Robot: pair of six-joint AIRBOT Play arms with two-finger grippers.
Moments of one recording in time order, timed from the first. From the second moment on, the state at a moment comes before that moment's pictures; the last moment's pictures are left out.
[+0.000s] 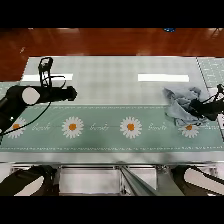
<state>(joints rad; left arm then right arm) -0.22 -1.08 0.84 1.35 -0.72 -1.65 -0.46 -1.29 0.83 -1.34 0.87 1.60</state>
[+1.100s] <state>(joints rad) -0.04 -0.89 0.90 1.17 -0.97 -1.57 -0.42 -0.97 1.97 -0.59 1.14 1.28</state>
